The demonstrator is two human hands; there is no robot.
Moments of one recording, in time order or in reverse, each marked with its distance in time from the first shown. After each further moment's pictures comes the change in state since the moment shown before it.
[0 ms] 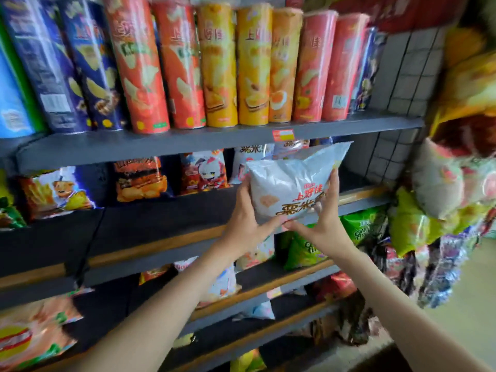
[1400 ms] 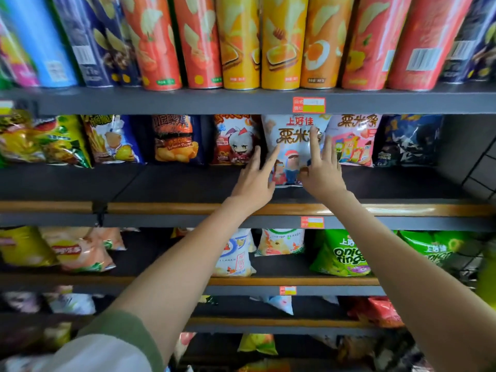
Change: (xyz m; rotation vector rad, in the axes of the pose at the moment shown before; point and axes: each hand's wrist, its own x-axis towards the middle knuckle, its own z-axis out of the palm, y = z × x) left_hand 0.071 -0.079 0.028 0.784 -0.050 -0.370; right_hand 0.130 0.138 0.049 -0.521 -0.288 0.064
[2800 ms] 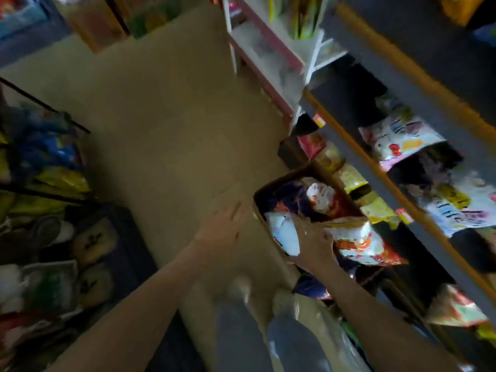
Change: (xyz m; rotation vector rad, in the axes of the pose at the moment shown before) left_hand -0.816 -0.727 -0.221 0.117 -0.481 -1.117; right_hand -0.507 -0.737 0.653 -0.257 -1.276 -0.734
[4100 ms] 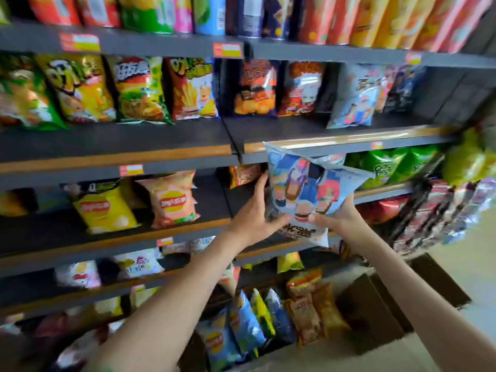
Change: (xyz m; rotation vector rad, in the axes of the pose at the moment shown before) left_hand -0.230 0.622 -0.107 -0.493 -0.188 1.356; right_hand -0.656 0.256 -0.149 1.330 1.361 0.517
